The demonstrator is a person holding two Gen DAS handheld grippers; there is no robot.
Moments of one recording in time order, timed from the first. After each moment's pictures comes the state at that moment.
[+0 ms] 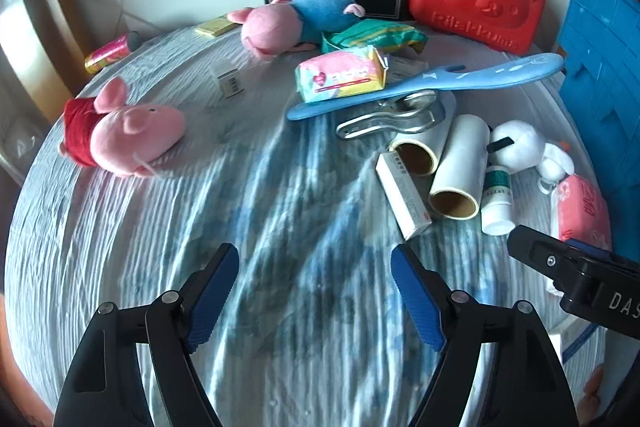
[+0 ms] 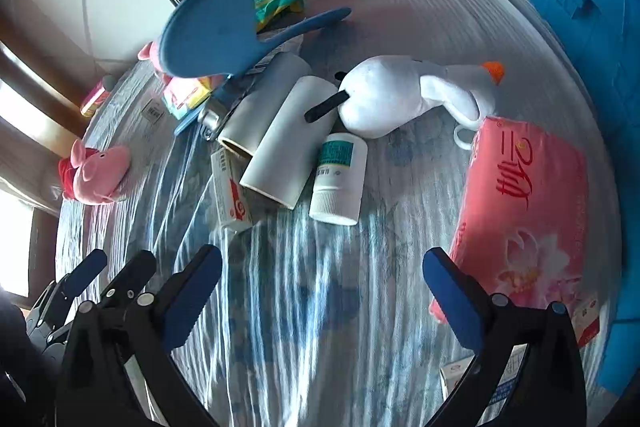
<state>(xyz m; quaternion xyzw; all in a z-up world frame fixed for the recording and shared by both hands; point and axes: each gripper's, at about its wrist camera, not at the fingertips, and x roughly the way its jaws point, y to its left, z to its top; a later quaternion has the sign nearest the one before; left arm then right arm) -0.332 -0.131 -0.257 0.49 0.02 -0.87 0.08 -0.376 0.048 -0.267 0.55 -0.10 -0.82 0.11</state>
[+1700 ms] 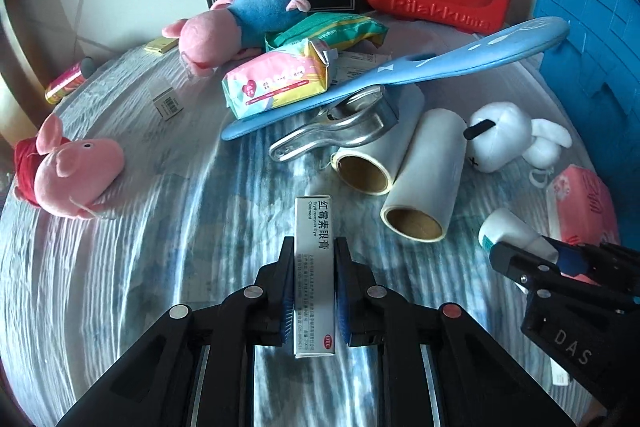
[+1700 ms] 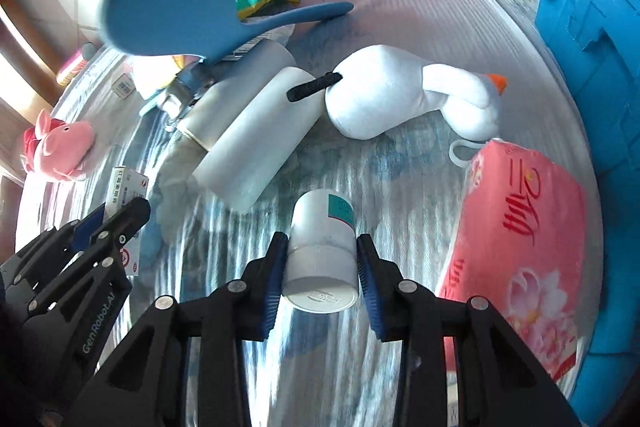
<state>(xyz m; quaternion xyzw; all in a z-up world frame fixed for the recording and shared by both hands) -0.350 -0.105 -0.269 0.48 -0.01 -0.88 0.03 -0.381 0.054 -0.294 0.55 -0.02 -0.83 0.09</state>
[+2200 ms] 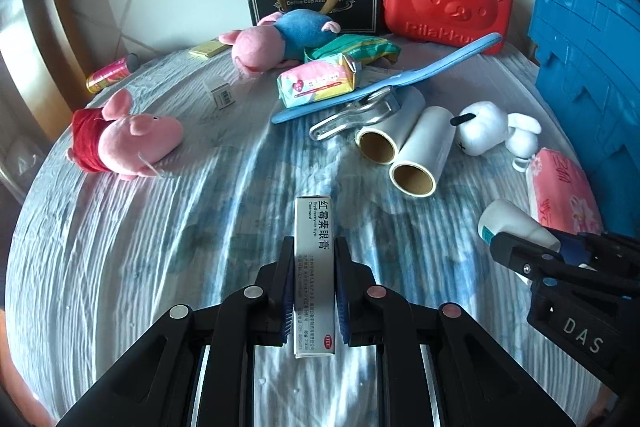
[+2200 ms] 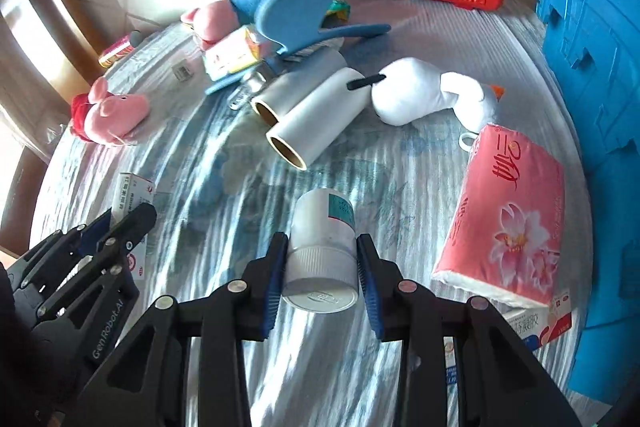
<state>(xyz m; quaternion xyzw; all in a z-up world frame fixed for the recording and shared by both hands) -0.273 -0.114 -0.237 0.44 0.00 -0.89 0.07 -0.315 0.026 -0.245 0.51 0.00 -0.85 0.14</state>
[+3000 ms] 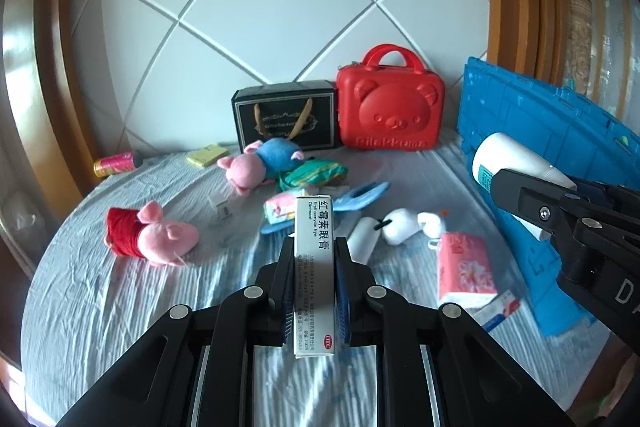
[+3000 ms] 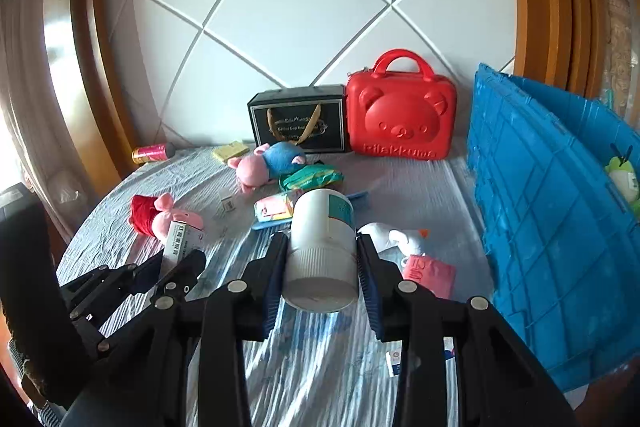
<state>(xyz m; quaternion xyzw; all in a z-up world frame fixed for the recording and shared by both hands) -0.196 -0.079 -0.090 0.30 -0.02 -0.96 0.01 -0.204 0.043 -0.056 0.30 -0.01 -0.95 0.11</state>
